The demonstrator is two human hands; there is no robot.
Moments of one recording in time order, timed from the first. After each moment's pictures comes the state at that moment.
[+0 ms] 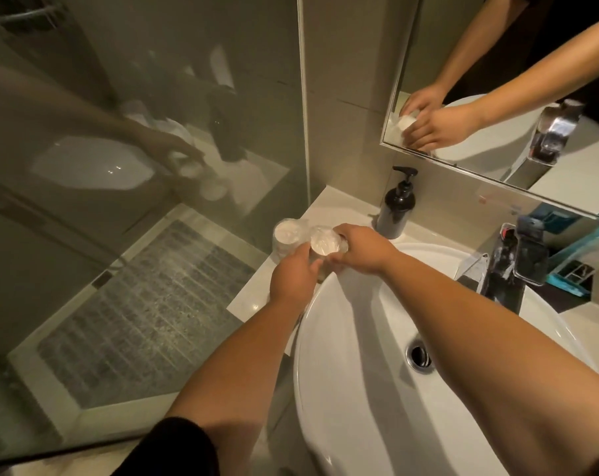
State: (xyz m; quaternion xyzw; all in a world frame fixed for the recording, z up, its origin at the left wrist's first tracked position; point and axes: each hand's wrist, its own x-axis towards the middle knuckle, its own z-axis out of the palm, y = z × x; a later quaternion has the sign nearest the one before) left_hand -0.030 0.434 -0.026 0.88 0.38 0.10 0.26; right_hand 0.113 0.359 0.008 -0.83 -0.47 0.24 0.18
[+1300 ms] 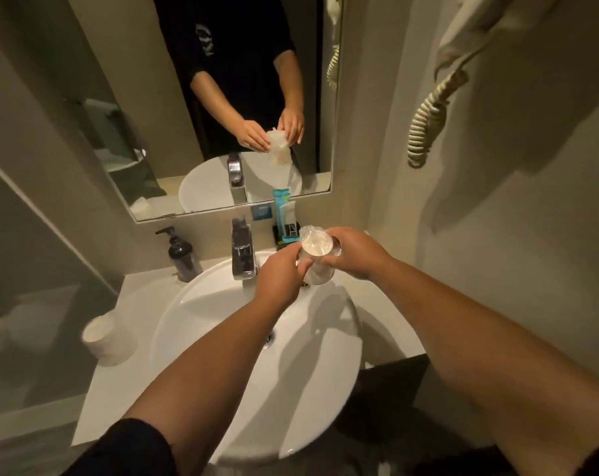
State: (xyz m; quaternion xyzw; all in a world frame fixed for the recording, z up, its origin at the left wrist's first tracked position) left_hand 0.030 0.163 0.097 0.93 -0.06 0.10 0.35; right_hand 0.064 -0.006 0.128 -0.94 -0.16 0.02 0.29
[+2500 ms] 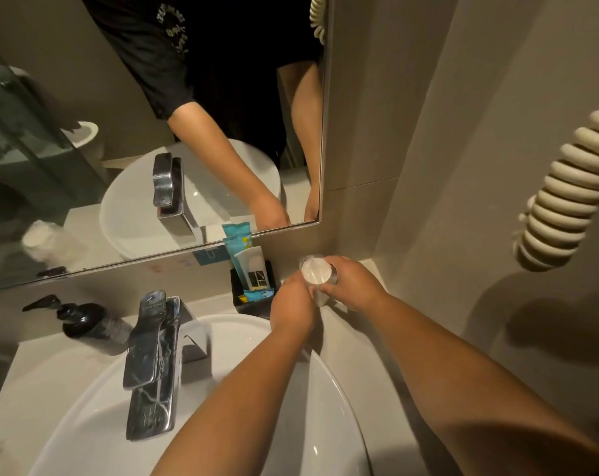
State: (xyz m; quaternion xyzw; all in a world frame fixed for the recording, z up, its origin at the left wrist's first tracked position) left_hand 0.239 0.086 -0.021 0.95 0.05 -0.06 0.29; right_hand 0.273 -0.048 -0.024 -0.94 -0.07 0.10 0.33
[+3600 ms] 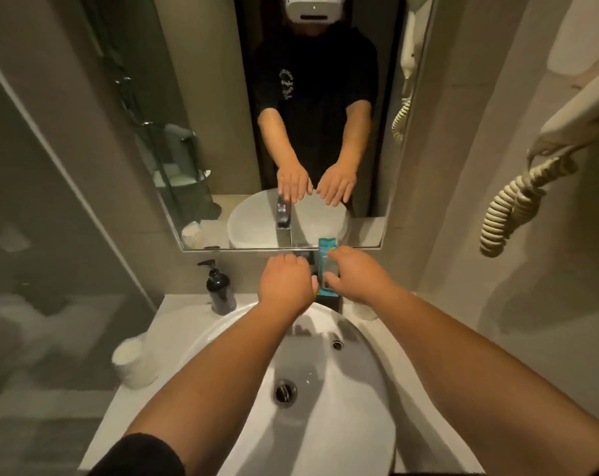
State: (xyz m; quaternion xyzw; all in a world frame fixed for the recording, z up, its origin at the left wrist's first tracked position) left_hand 0.117 0.199 0.141 0.99 0.00 0.11 -0.02; right_hand 0.167 0.050 0.148 -0.95 -0.27 -0.02 0.15
